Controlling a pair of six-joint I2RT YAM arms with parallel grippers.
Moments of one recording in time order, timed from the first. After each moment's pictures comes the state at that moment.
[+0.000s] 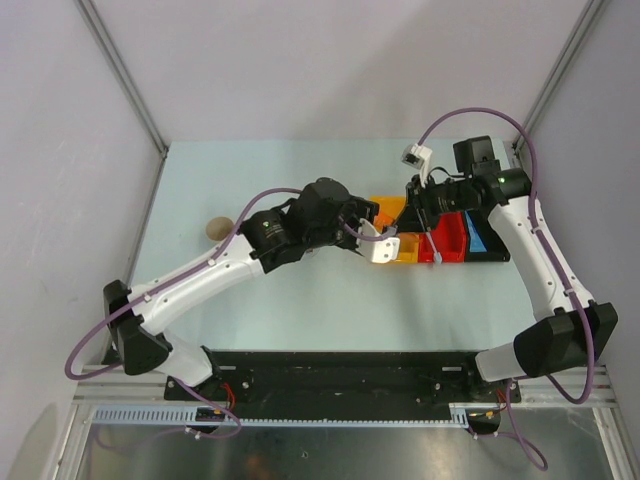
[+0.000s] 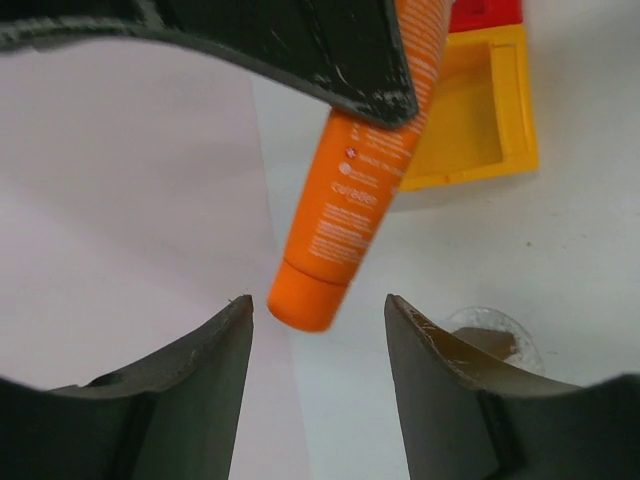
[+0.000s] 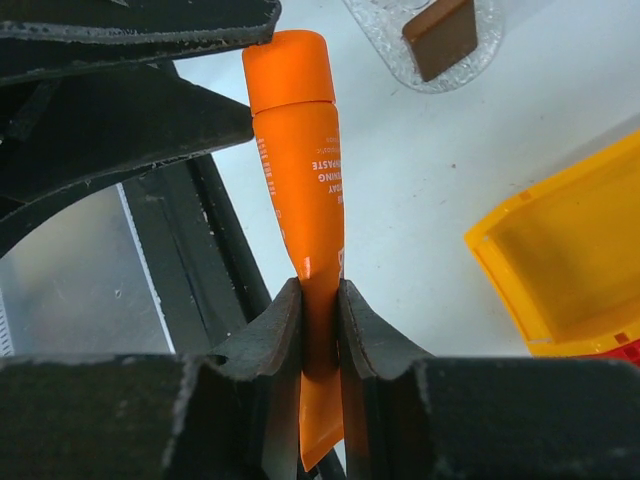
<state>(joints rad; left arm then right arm) -0.99 1.47 1.51 -0.57 -0.03 1.09 0.24 1.42 1.51 -1.02 -0.89 -0.35</state>
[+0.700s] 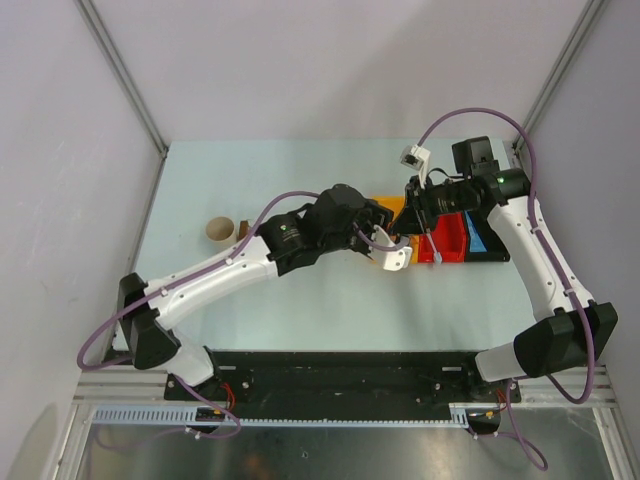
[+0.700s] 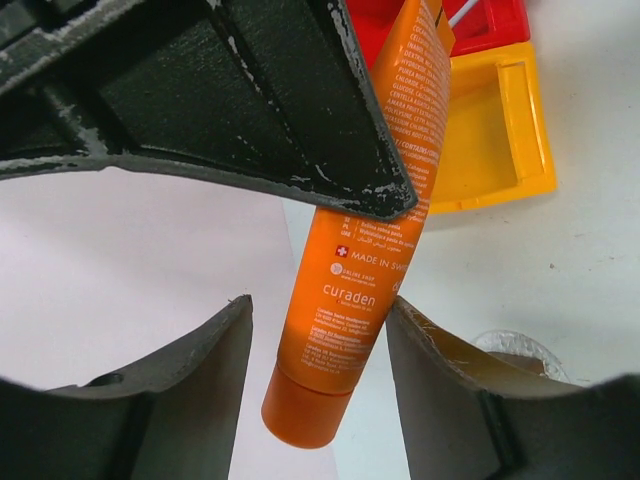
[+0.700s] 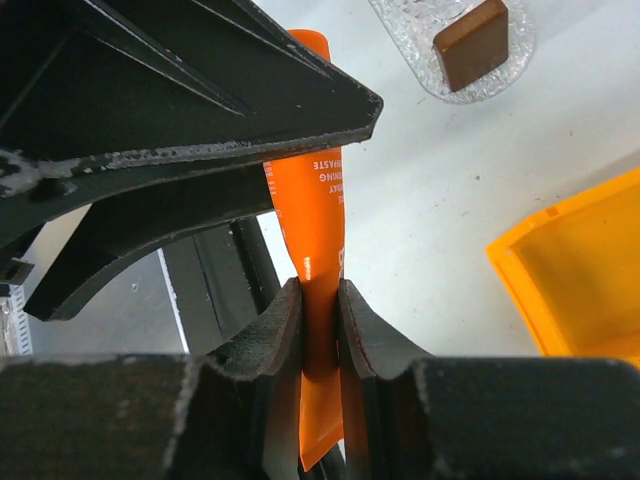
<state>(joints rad) -1.03 1.53 1.51 -0.49 -0.06 1.16 0.25 1.42 1.51 -1.03 -0.95 -0.37</state>
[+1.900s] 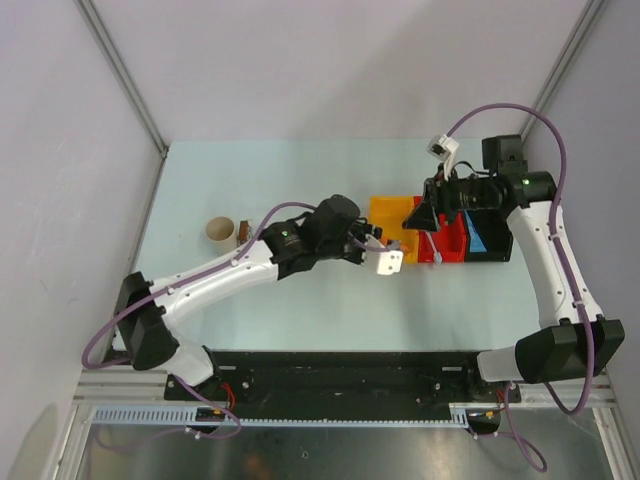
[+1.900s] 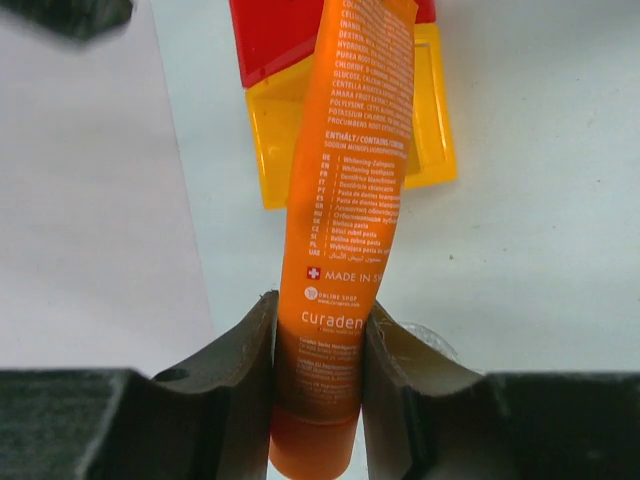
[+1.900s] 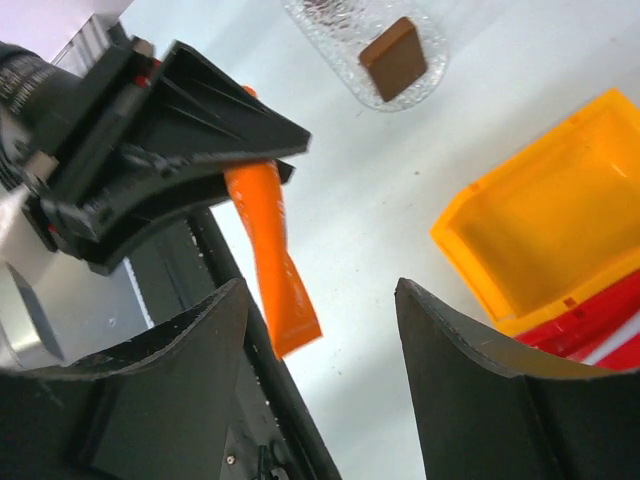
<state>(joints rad) -1.00 1.53 1.37 -0.47 0.00 1.04 0.12 1.37 1.51 -1.02 -0.94 -0.35</state>
